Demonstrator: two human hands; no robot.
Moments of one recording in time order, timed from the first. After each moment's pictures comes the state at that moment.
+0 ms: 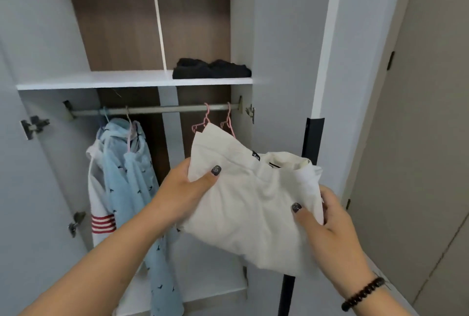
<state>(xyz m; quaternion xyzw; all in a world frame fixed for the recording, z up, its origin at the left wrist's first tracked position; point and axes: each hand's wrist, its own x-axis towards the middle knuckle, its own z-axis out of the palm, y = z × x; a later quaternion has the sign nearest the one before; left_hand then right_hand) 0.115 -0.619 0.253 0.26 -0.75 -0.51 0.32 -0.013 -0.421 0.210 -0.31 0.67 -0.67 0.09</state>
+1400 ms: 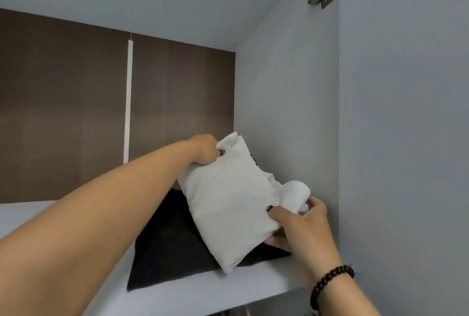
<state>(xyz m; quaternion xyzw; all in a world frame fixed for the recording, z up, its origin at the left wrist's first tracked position) -0.289 -1.126 0.533 0.23 -0.96 0.01 0.18 -0.286 -0.892 0.409 -0.23 0.57 -0.78 0.07</state>
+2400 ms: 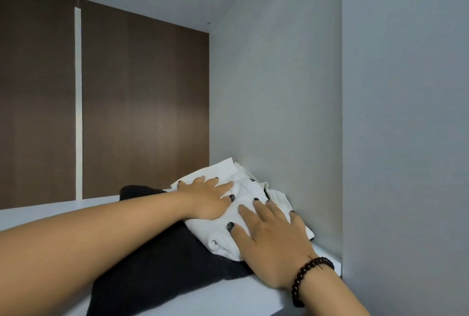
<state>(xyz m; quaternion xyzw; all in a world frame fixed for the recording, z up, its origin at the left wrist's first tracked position) -0.323 -1.111 0.434 0.14 -0.99 0.07 0.05 -0.315 -0.932 0.387 -0.36 0.91 -0.13 -0.15</state>
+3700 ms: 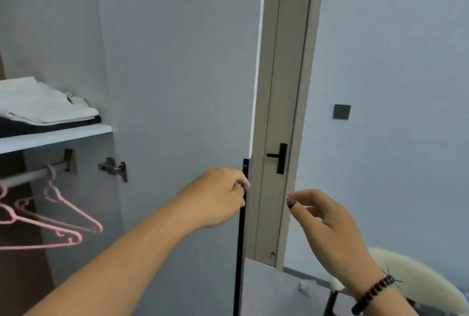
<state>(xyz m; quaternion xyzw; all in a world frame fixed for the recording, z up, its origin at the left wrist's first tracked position) -0.022 -0.687 0.330 -0.27 -0.91 -0.32 0.03 0.063 -0.506 0.289 0.03 0.84 -0.47 -0.27</state>
